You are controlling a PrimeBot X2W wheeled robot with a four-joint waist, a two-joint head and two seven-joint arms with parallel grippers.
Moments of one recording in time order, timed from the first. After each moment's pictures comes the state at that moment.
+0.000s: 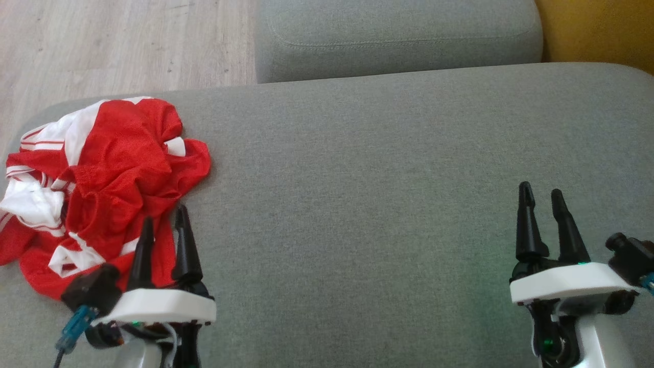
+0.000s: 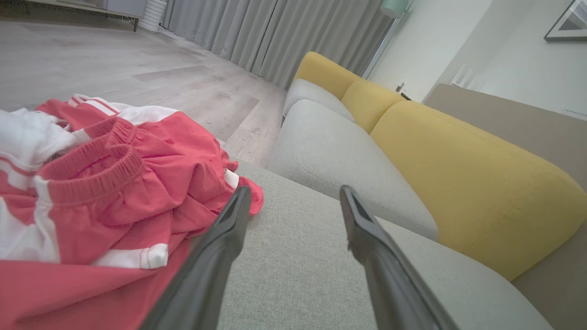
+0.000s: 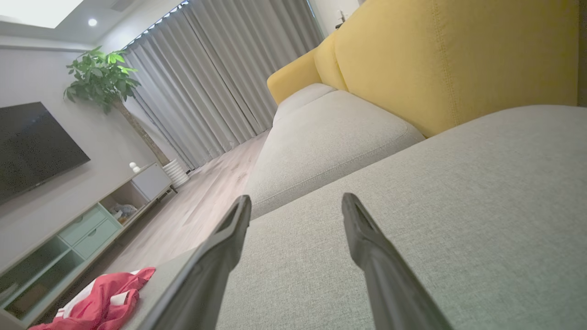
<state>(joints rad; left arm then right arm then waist) -0.03 0.09 -0.15 0.08 -0.62 0.04 -0.07 -0.03 0.00 -0.03 0.12 0.48 0.11 -0.07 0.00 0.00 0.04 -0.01</state>
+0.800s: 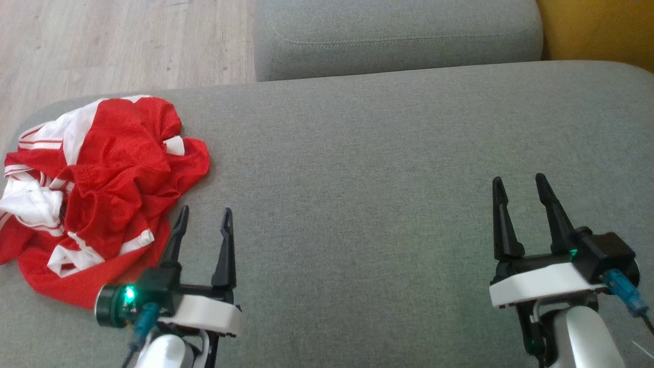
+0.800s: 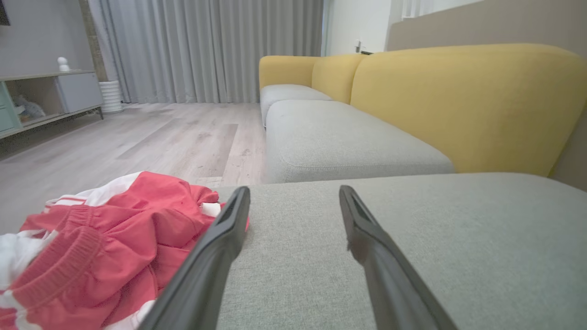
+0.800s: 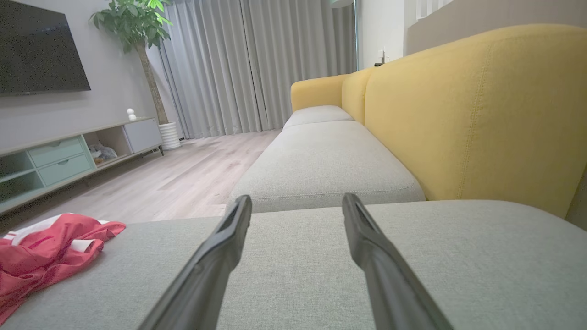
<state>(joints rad) -0.10 0.21 -0.38 0.13 -0.33 0.17 -0.15 -0.04 0.00 0.02 0.09 0.11 0.12 -0.15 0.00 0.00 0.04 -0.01</state>
